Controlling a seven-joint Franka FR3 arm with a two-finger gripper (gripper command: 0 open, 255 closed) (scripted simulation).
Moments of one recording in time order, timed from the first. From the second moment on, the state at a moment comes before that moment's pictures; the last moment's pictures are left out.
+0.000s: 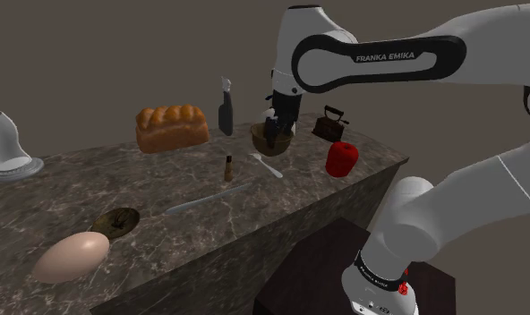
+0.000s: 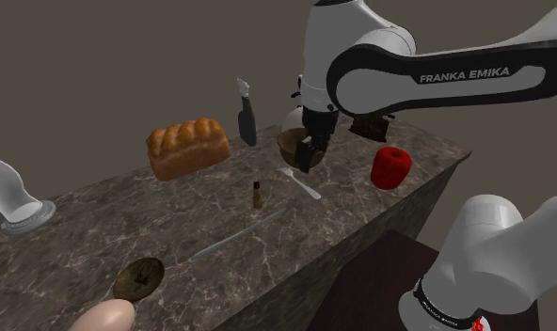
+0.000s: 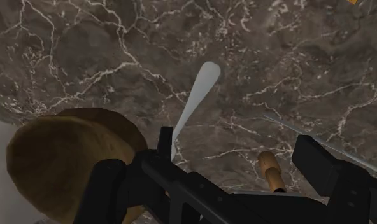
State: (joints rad) arm 0.05 -0.61 0.06 -2.39 -0.08 1.85 0.07
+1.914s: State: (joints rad) arm 0.15 -0.26 0.08 -2.31 -0.01 2.27 -0.06
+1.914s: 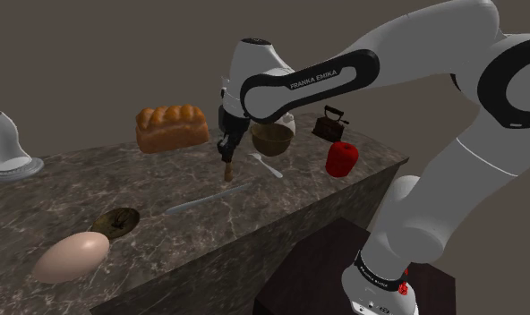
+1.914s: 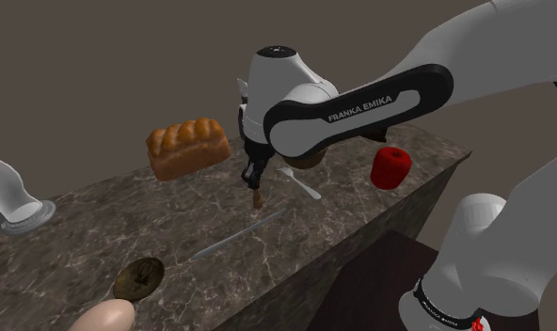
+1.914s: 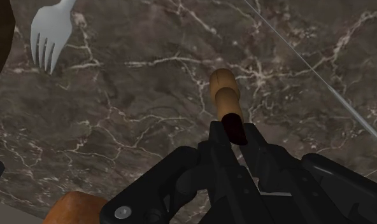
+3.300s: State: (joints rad) arm 0.15 -0.30 0.08 -2.17 -0.01 2.09 -0.06
